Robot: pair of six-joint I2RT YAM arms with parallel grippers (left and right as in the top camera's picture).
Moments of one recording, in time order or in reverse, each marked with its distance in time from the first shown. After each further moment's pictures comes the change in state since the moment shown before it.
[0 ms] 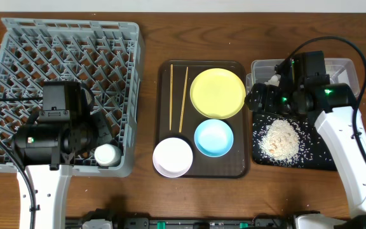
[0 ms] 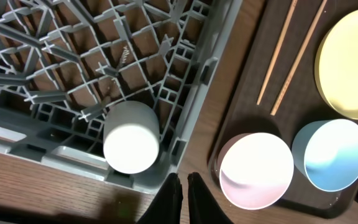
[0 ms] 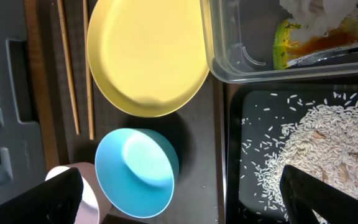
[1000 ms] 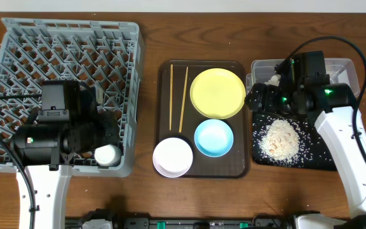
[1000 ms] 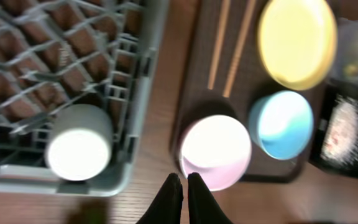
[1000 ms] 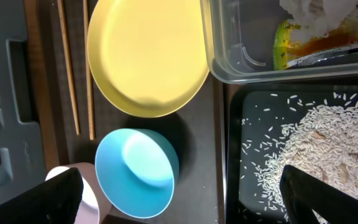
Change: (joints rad) left arm 0.000 0.000 0.007 0.013 0.226 0.084; right arm 0.000 0.000 0.000 0.001 0.000 0.000
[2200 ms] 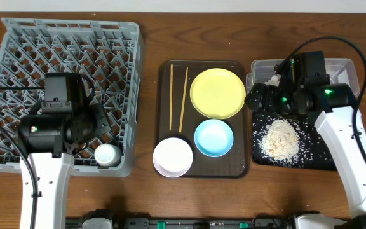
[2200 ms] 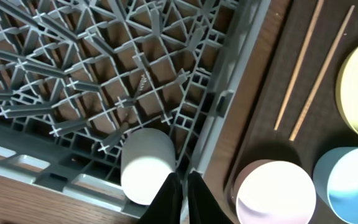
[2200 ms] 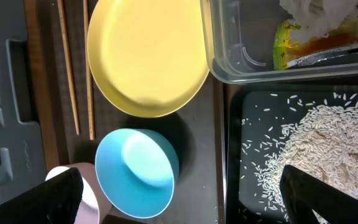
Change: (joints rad) left arm 0.000 0.056 0.002 0.064 -0.315 -0.059; right arm 0.000 0.000 0.000 0.000 0.000 0.000
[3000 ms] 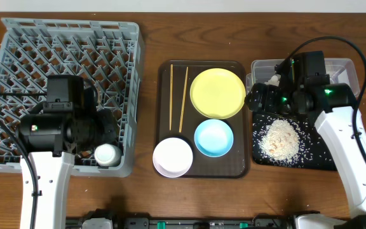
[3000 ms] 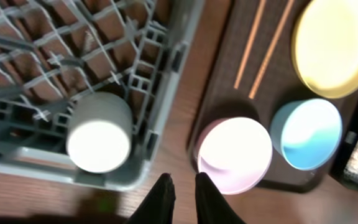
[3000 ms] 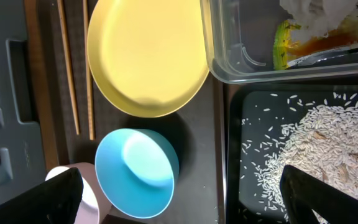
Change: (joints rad) left arm 0.000 0.002 0.000 -0.085 0.209 -0.004; right arm 0.000 0.000 0.000 0.000 0.000 0.000
